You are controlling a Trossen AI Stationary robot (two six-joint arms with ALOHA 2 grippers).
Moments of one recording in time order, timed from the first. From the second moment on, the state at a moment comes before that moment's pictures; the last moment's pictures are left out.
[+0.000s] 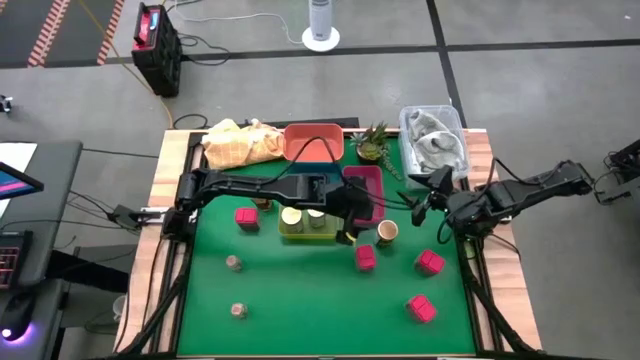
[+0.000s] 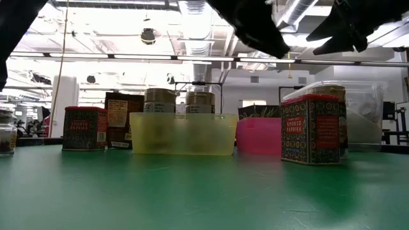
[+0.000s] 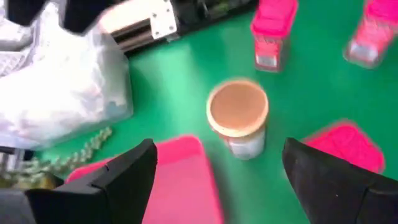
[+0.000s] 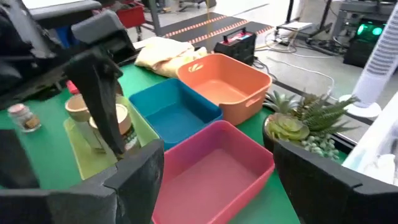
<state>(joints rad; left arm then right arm) -0.01 2.06 1.90 -0.48 -0.05 0.31 0.31 0.63 0.60 -0.48 0.88 0.50</state>
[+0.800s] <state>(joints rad) -0.04 2.23 1.89 -0.16 -0.01 0.17 0.33 0.62 0.60 -0.54 0.93 0.52</state>
